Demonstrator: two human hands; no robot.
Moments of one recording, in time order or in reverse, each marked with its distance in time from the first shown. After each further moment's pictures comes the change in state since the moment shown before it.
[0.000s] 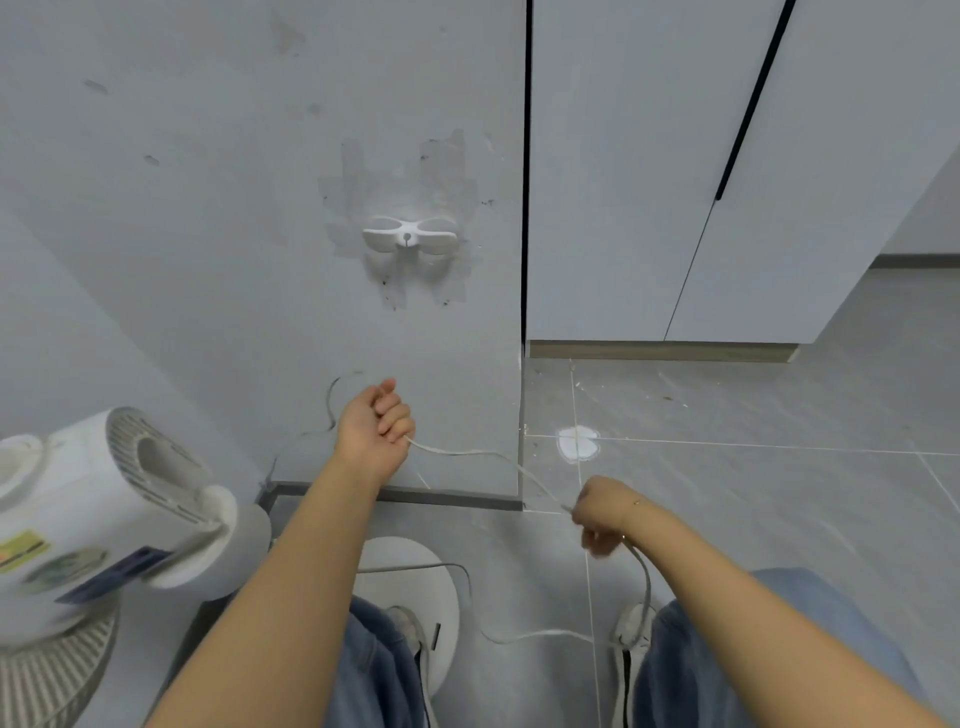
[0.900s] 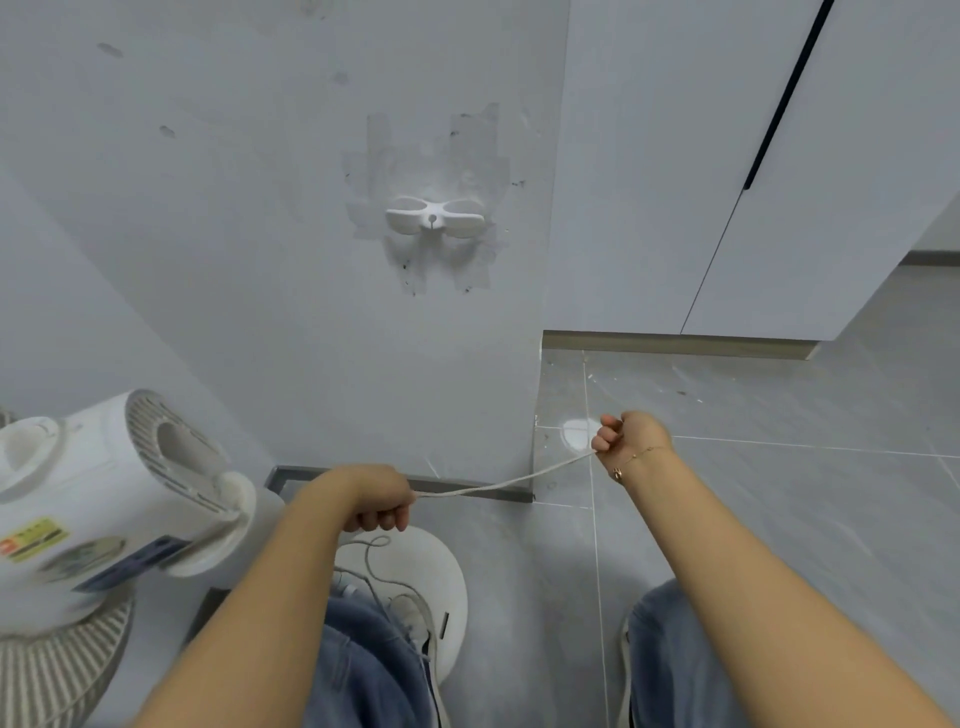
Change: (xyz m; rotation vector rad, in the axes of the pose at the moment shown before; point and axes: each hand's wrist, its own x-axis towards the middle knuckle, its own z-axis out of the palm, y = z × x) left_hand -0.036 0.009 -0.038 1.916 0.029 -0.578; right_hand 0.042 -0.032 -0.028 1.842 0.238 0.035
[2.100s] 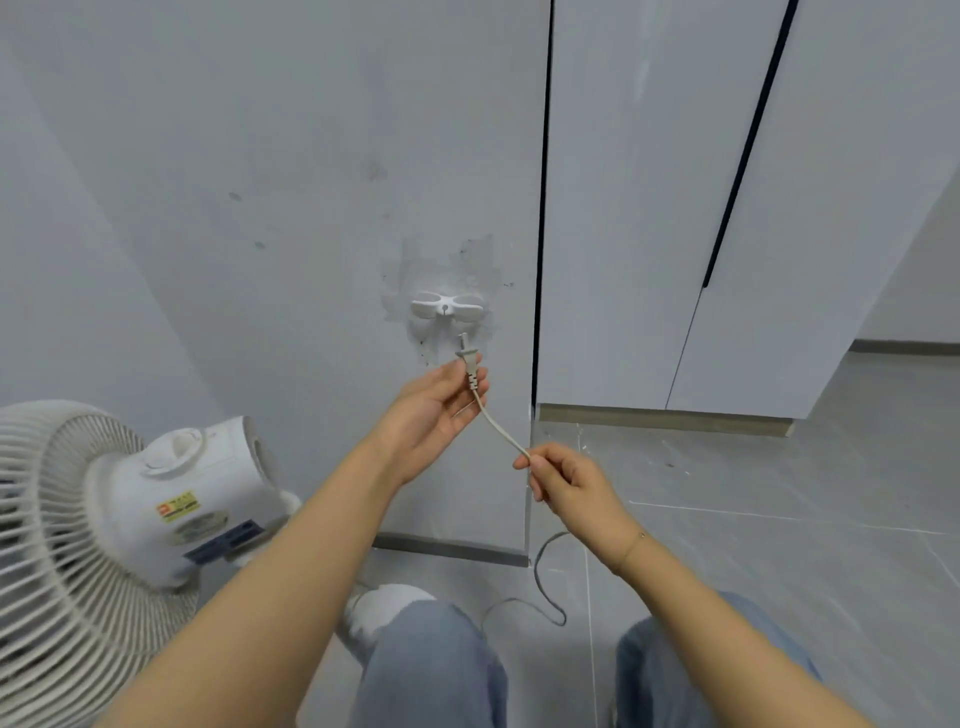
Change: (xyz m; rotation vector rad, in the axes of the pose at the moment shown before) left_hand -0.111 0.086 -0.014 -1.427 0.075 0.921; right_hand -0.152 0.010 -0.019 -0.995 -0.664 -0.803
